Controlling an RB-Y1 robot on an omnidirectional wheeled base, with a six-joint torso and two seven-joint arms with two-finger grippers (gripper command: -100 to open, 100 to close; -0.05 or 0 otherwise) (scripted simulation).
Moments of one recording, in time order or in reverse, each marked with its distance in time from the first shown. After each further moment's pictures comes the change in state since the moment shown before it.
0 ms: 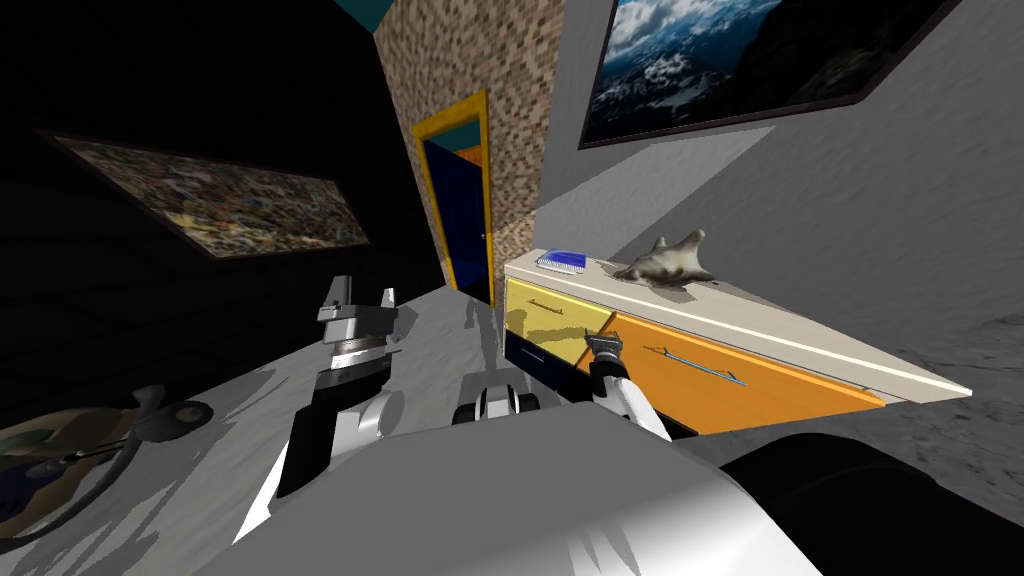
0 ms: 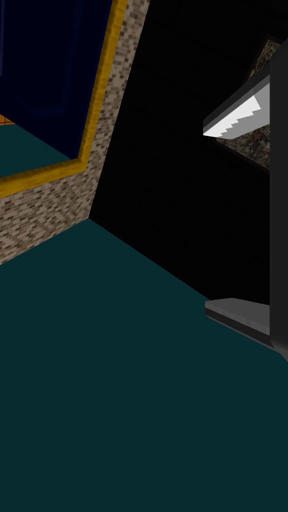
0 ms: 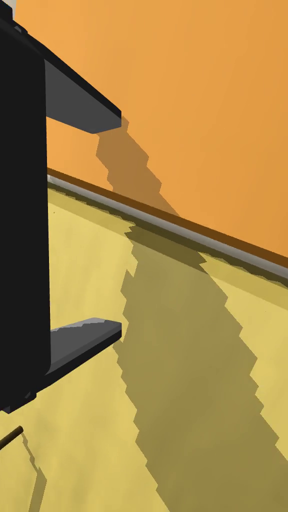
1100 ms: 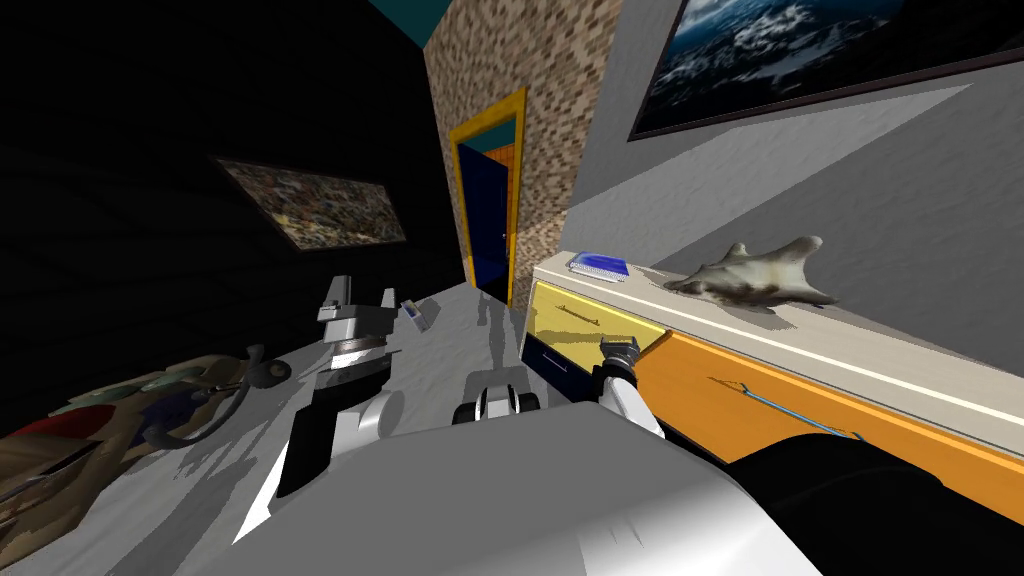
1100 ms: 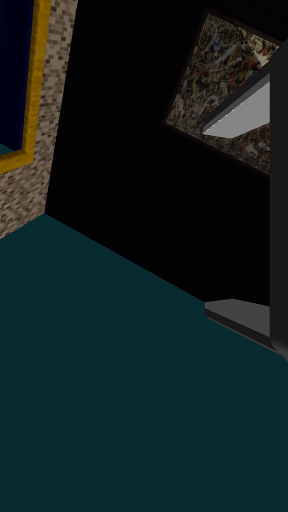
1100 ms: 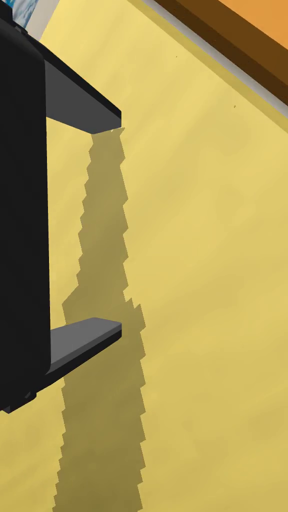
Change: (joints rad) left arm 0.000 0.000 0.000 0.000 0.000 0.000 0.000; right arm -0.034 -0.011 -0.036 0.124 0.280 0.182 0.130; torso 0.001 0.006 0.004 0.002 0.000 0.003
